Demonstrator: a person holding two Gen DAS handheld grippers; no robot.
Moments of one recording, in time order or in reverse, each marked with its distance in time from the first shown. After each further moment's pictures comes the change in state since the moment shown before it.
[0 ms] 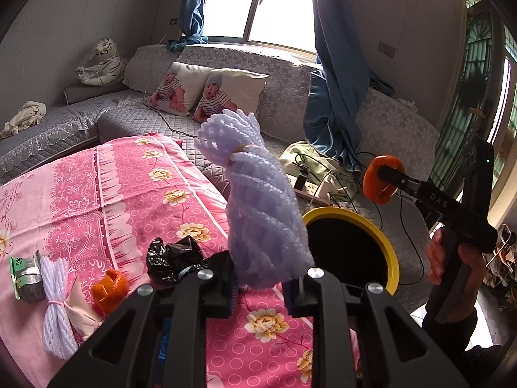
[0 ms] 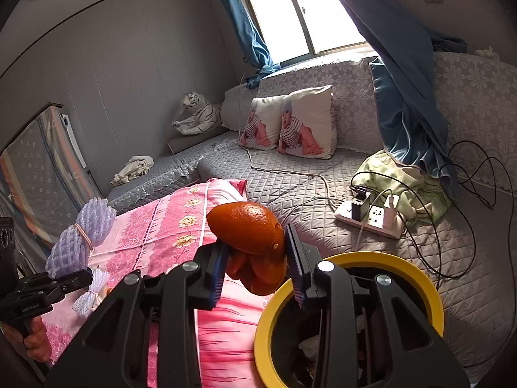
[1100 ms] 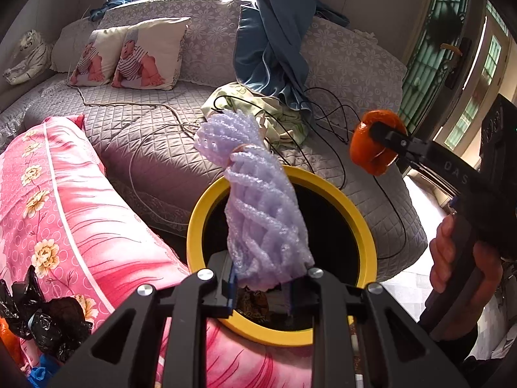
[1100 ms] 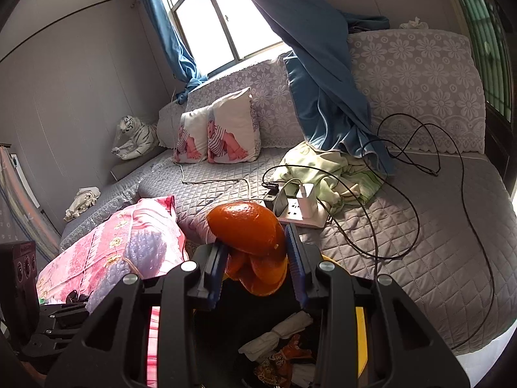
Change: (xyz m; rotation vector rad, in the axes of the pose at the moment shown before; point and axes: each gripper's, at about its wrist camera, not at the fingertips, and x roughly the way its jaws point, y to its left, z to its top) left arm 0.162 -0.119 -0.004 0.147 0.249 -0.183; right arm -0.010 -0.111 -0.024 0.169 -0.041 -0.233
